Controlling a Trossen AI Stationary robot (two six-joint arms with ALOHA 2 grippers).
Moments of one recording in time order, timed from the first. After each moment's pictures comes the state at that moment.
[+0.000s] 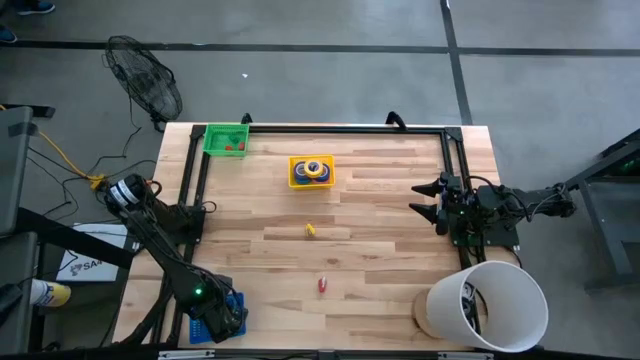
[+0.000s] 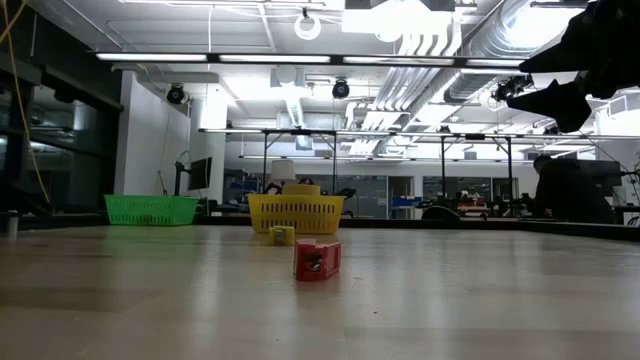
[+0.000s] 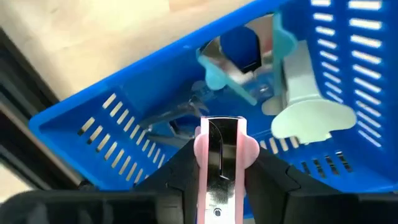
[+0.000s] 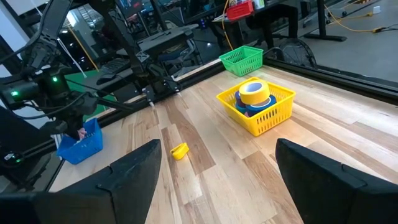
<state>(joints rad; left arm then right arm) -0.93 1.63 1.07 -0.78 0.24 -2.26 0.19 0.01 0.20 -0.33 0.41 0.44</state>
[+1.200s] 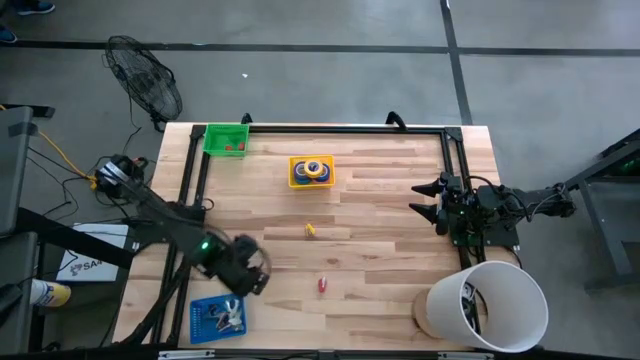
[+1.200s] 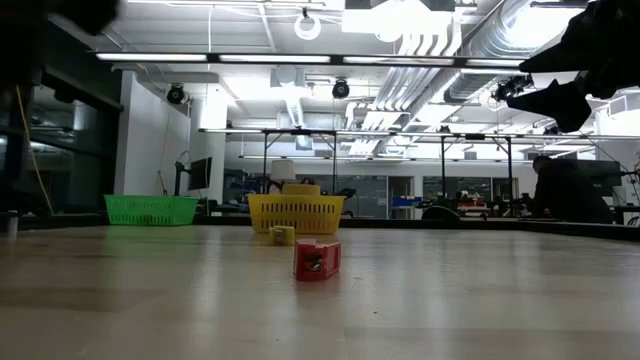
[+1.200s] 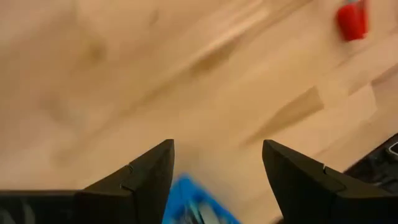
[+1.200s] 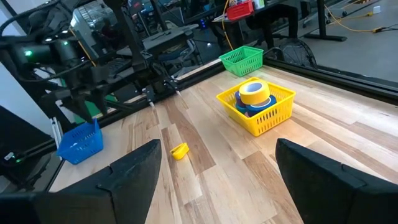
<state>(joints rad) -0.68 1.42 1.07 -0.90 -0.16 -1.73 0.19 0.01 0.20 -0.33 0.41 0.44</state>
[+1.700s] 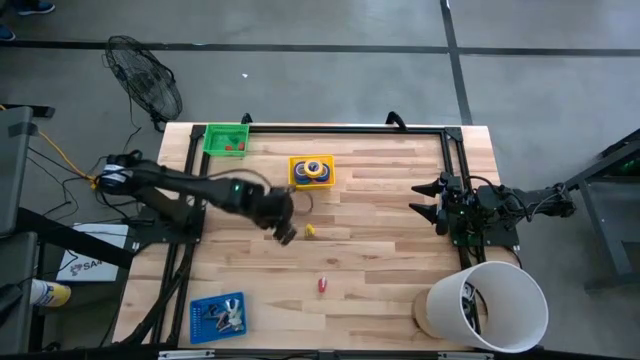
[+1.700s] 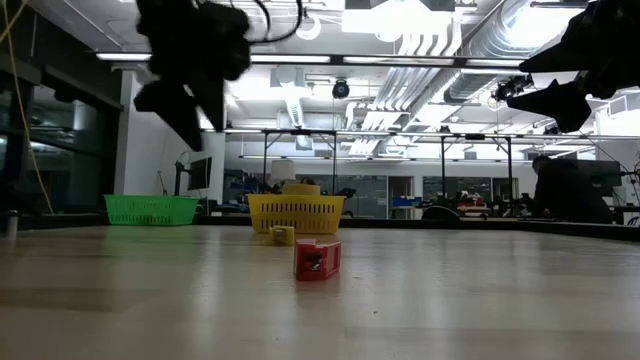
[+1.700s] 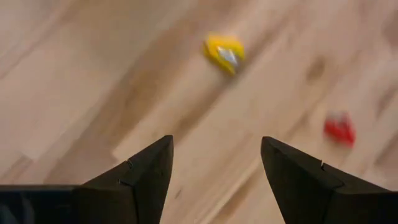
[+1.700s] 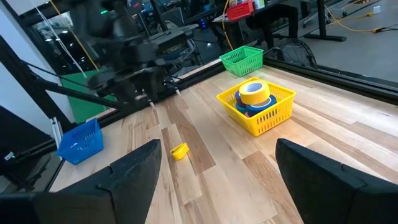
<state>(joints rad) -0.13 1.43 1.07 -0.77 -0.07 -0.90 0.19 0.01 0.20 -0.33 0.41 0.44</state>
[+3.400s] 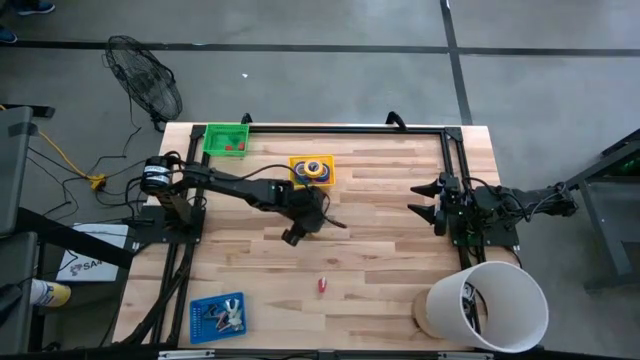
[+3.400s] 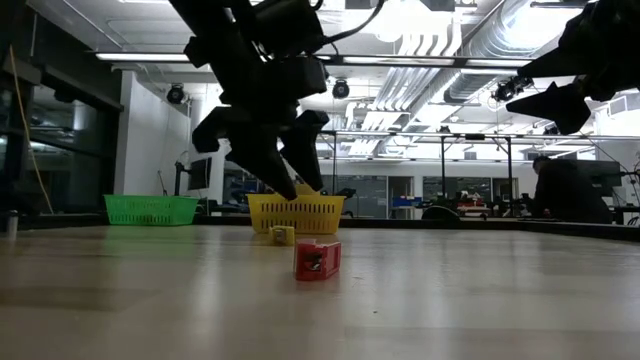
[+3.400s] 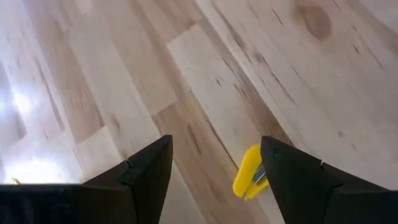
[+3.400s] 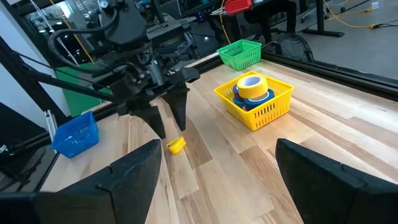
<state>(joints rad) 0.01 1.75 1.13 -0.32 0.04 0.60 0.19 0.05 0.20 -0.33 0.41 0.44</state>
